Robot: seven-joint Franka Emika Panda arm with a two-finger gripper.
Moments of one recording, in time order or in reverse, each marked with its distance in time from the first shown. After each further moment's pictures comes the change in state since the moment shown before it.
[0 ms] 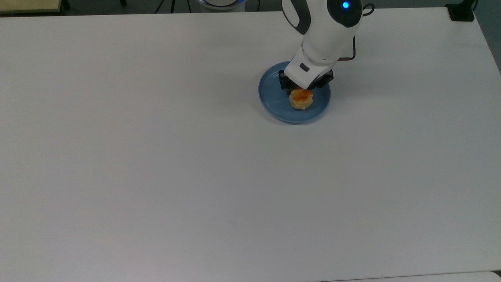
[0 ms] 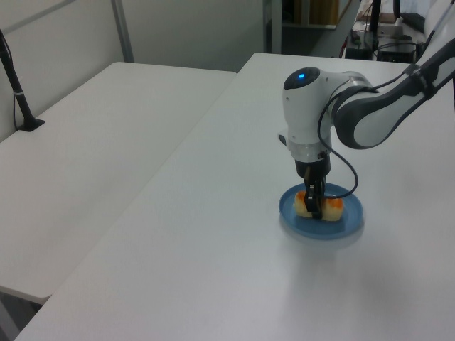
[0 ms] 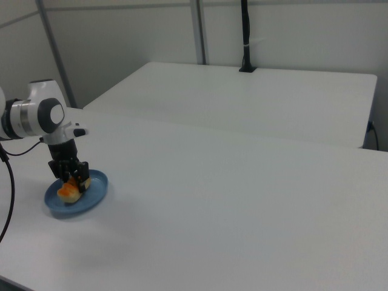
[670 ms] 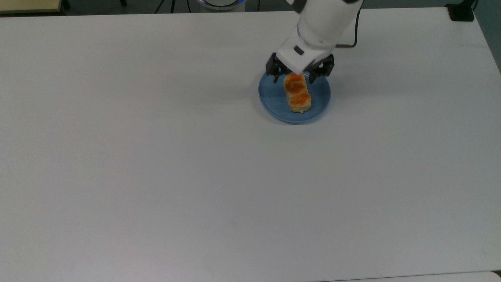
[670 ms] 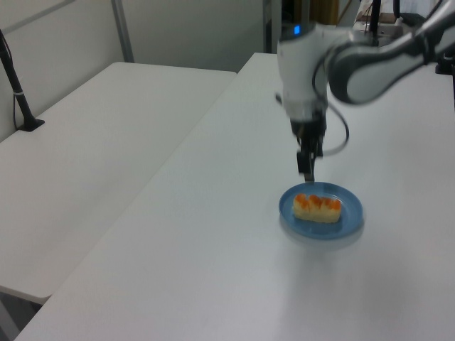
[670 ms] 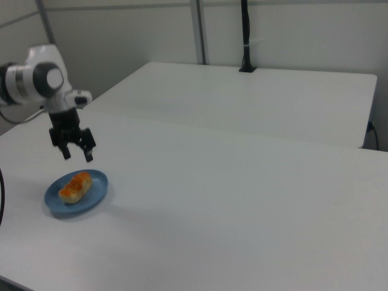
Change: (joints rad) arm -0.042 -0.083 -0.010 0.151 -0.007 -0.230 -0.011
